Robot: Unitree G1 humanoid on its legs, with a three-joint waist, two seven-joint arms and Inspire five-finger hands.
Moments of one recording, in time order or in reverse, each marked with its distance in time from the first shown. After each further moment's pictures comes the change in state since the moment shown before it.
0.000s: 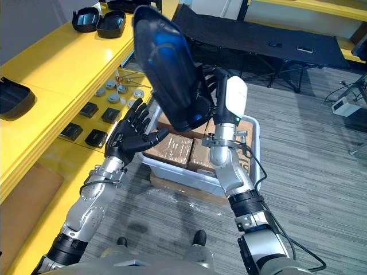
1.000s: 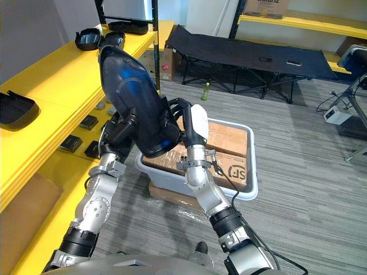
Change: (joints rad) left arm -0.069 -0.105 0.130 0.172 -0.283 -0.061 0.098; right arm 0.130 0.129 0.168 0.011 0.044 -0.067 0.040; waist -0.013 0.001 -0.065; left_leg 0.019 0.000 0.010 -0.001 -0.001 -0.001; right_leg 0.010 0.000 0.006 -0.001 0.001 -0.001
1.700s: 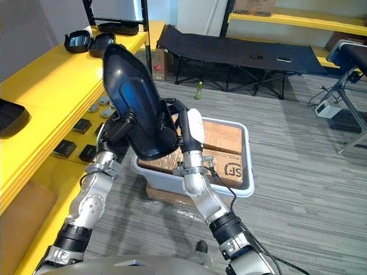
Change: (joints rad) left arm -0.008 0.049 -0.048 0.000 0.049 -0.003 -0.063; right arm 0.038 -0.001 0.058 -0.022 0.042 -0.063 -0.021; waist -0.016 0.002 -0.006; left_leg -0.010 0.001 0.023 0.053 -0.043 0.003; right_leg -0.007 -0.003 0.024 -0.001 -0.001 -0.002
